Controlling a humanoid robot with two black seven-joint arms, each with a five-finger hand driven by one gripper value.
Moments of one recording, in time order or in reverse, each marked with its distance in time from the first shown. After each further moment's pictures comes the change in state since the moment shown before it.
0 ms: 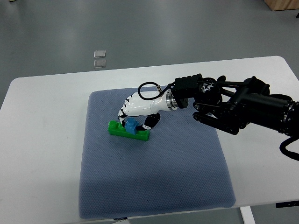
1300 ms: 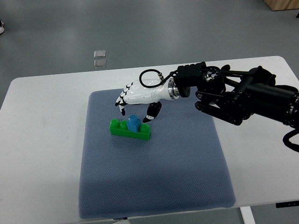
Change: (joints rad) left arm 0.000 0.000 0.000 0.000 0.000 0.000 0.000; right arm 0.047 -0.032 0.033 0.012 0.007 0.009 0.002
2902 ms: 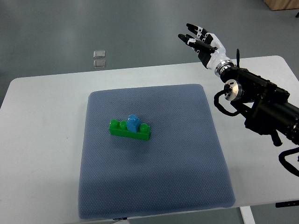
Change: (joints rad) left arm 0.000 0.000 0.000 0.000 0.000 0.000 0.000; right arm -0.224 0.018 0.343 -0.325 1.931 0.003 -0.155
